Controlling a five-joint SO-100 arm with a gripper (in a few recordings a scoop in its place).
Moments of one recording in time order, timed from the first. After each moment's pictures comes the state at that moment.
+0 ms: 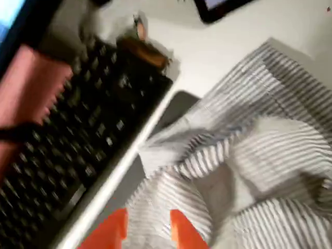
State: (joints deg) arm 21.7 106.6 98.1 52.2 -53.8
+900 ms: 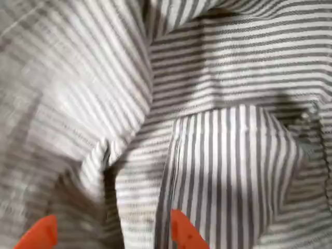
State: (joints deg) arm 20.1 110.1 116.9 59.2 -77.1
